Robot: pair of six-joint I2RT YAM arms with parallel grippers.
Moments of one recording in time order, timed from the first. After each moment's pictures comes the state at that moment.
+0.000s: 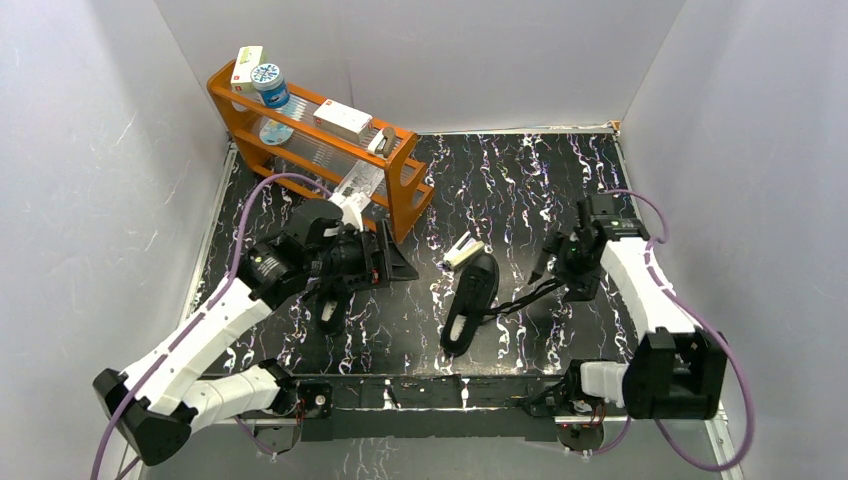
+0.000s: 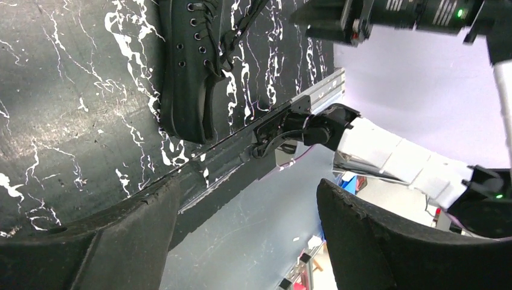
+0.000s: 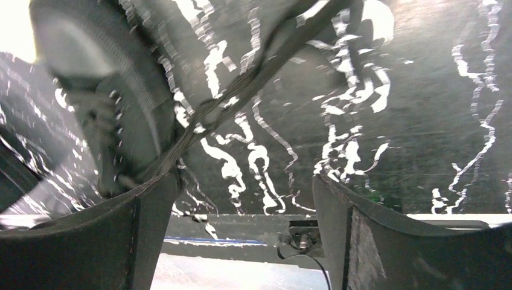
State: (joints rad) left arm -0.69 1.00 1.07 -0.72 0.36 -0.87; right arm 0.14 1.20 0.94 -1.04 -0.18 0.47
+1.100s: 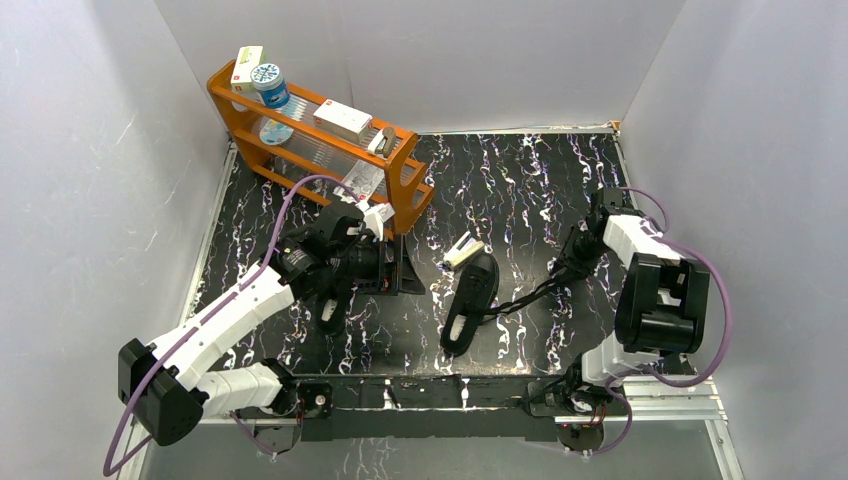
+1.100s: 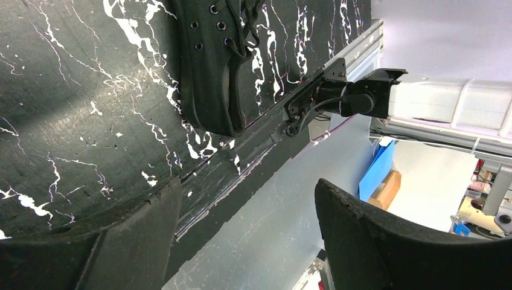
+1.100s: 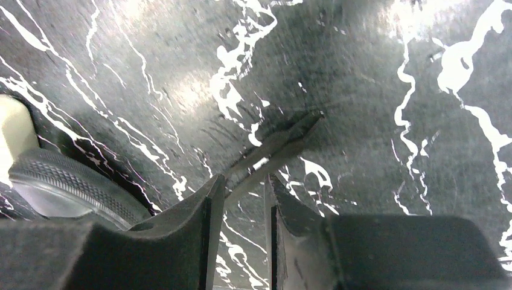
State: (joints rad) left arm -0.70 1.14 1.00 -0.64 0.47 -0.69; right arm -0.12 1.55 0.94 -0.74 -0.20 0.36
